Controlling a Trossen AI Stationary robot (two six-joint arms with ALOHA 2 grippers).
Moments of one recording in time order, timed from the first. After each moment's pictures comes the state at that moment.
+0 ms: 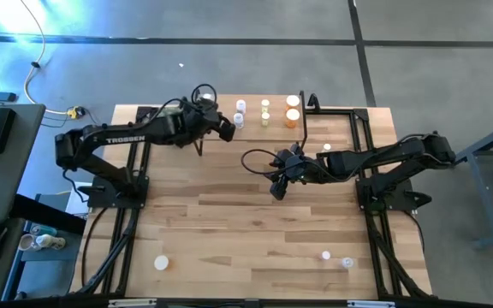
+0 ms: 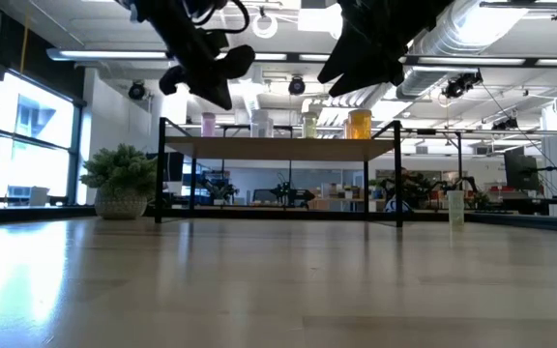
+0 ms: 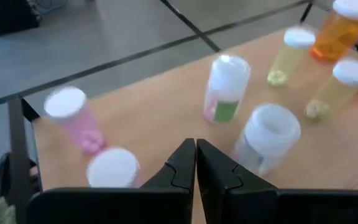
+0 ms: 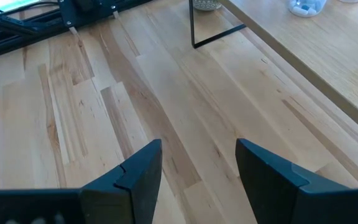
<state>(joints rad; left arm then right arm) 0.45 1.41 1.08 -0.34 -0.59 -0.44 0.10 1.40 1.02 -0.31 0.36 0.42</state>
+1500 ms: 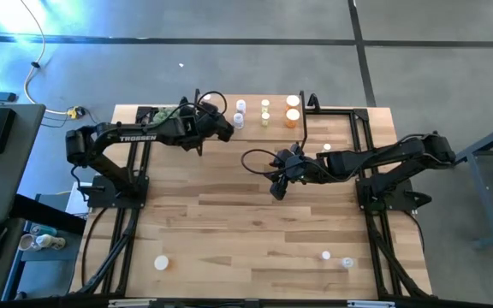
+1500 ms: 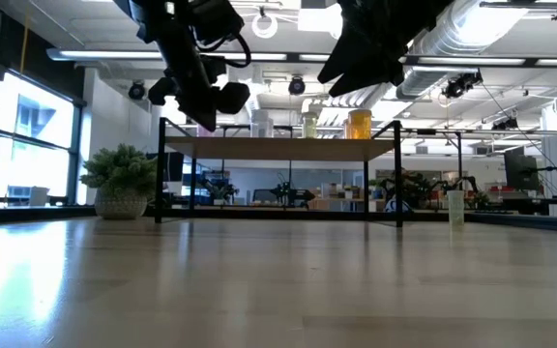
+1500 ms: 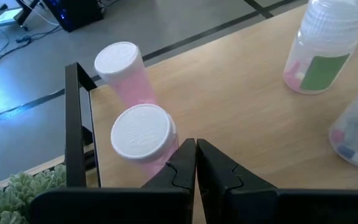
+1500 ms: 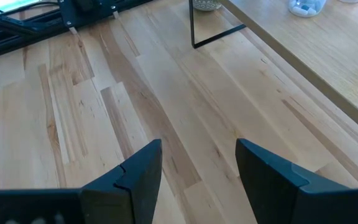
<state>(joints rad) 0.46 1.51 1.08 -0.45 -0.78 -0.50 0.10 1.40 1.02 -0.31 0.36 0.42</state>
